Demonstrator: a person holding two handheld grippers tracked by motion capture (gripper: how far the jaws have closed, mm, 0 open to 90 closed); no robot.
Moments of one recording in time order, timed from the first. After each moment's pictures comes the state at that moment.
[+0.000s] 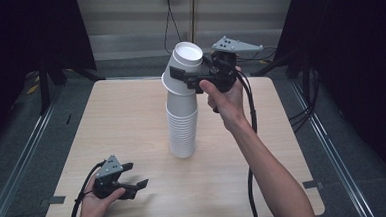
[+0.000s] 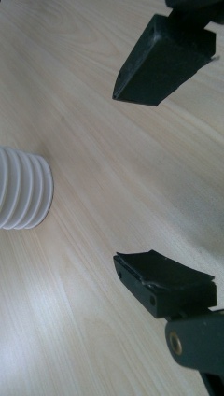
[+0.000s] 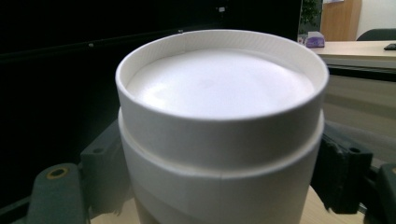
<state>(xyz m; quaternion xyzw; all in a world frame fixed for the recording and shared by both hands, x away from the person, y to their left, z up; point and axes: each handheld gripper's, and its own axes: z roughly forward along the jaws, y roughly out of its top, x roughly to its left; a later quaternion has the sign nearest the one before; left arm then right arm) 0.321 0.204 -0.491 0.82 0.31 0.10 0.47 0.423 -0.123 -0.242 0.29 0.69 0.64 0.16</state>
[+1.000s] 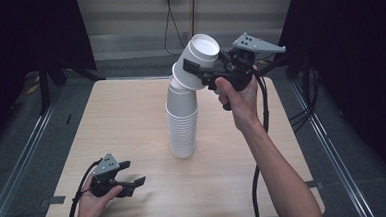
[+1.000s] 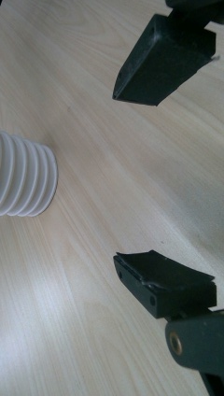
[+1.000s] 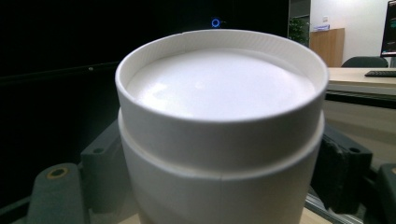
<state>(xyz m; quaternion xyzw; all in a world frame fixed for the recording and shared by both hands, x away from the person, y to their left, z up) 0.325 0.212 -0.489 0.81 0.33 0.10 0.48 0.408 -0.150 -0.229 0.28 0.66 0.67 0.20</state>
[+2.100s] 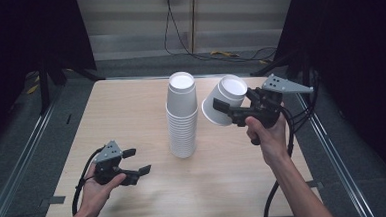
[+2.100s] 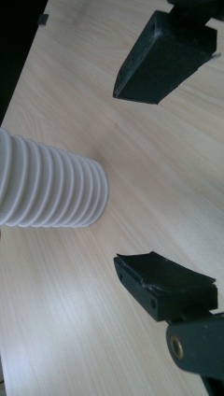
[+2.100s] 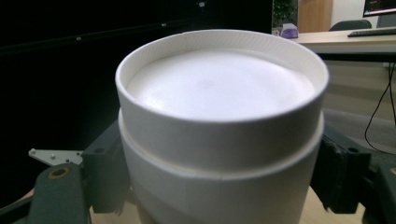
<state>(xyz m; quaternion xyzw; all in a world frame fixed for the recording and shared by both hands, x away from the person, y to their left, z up) 0.345 0.195 -0.458 0.80 0.30 0.10 0.51 0.354 -0.208 -0.286 0.32 0.68 0.63 0.18</state>
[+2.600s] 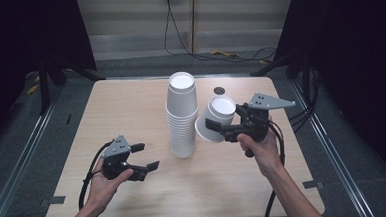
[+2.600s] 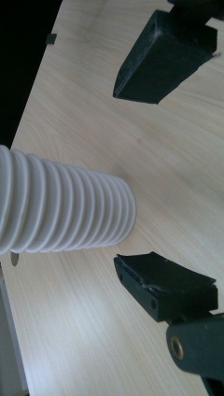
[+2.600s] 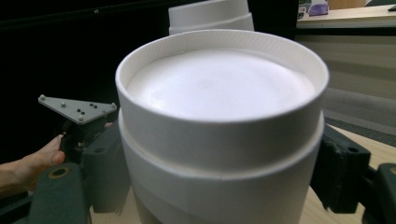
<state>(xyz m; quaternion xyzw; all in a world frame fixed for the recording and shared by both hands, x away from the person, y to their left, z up) 0.350 0.172 -0.443 0.81 0.27 0.09 0.52 0.352 -0.196 -0.330 0.30 0.71 0.62 0.14</state>
